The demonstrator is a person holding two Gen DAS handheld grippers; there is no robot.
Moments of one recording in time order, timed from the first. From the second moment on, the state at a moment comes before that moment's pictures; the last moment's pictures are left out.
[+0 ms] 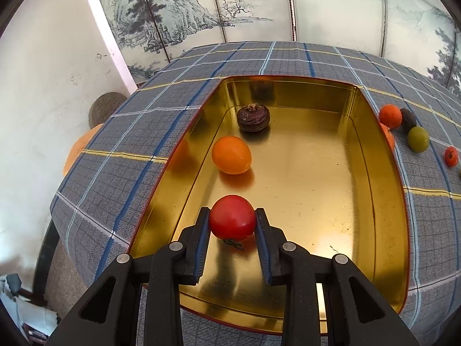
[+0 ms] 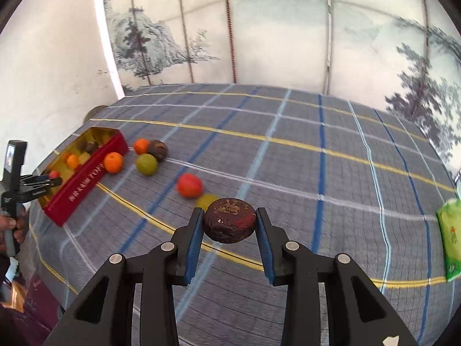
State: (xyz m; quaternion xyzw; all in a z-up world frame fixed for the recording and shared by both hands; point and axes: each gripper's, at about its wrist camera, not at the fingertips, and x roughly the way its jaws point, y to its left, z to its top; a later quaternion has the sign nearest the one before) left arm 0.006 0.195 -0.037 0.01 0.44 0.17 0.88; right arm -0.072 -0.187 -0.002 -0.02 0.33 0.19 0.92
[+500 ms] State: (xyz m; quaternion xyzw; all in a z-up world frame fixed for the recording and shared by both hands) left arm 0.008 0.209 -0.039 0.03 0.43 0.17 0.88; right arm -0.083 -0.125 0.023 -0.06 0.31 0.25 0.91
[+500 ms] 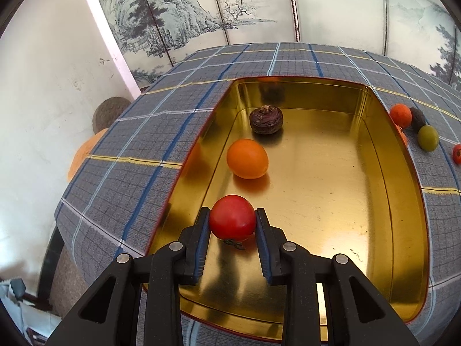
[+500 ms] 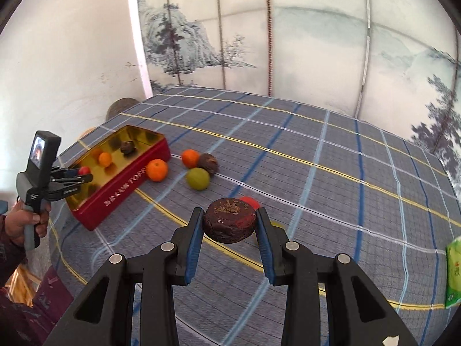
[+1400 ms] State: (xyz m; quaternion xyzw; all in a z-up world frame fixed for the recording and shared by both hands) left arm 0.003 0.216 -0.021 0.03 0.40 0.13 0.91; right arm -0.060 0.009 0.049 -0.09 0.30 0.37 0.87
